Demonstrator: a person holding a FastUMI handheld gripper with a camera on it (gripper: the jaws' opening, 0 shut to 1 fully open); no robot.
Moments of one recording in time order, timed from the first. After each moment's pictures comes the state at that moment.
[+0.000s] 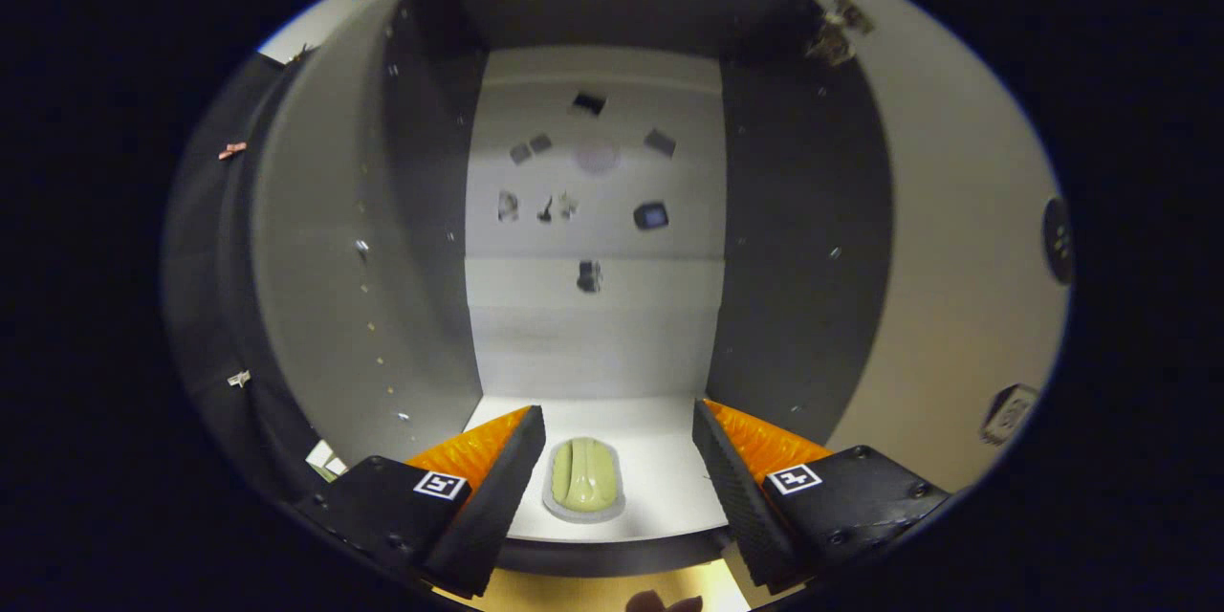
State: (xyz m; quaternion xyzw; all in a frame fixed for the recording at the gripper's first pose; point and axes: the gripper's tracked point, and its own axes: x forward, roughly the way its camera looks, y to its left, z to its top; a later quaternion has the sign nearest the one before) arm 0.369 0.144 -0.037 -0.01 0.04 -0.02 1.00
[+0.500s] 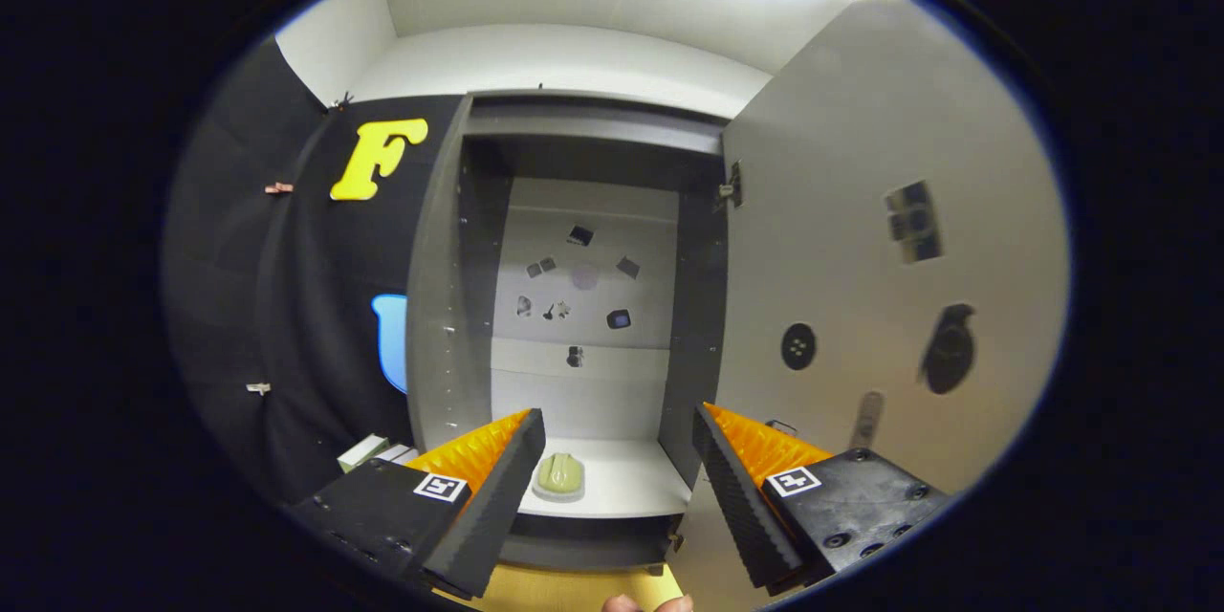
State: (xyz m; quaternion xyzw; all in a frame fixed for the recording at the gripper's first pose) arm 0.186 0.112 0.032 -0.02 -0.07 -0.01 1.00
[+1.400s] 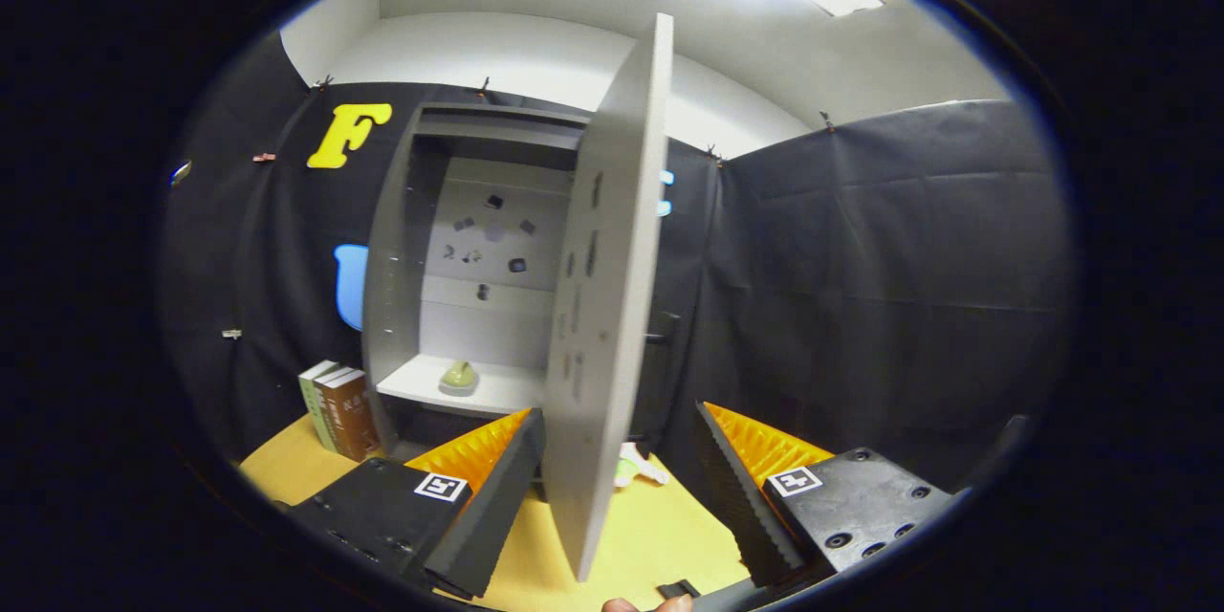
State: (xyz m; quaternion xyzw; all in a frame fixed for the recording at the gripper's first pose) arm -0.017 -0.069 -0.019 -0.05 -0.03 -0.13 0.99
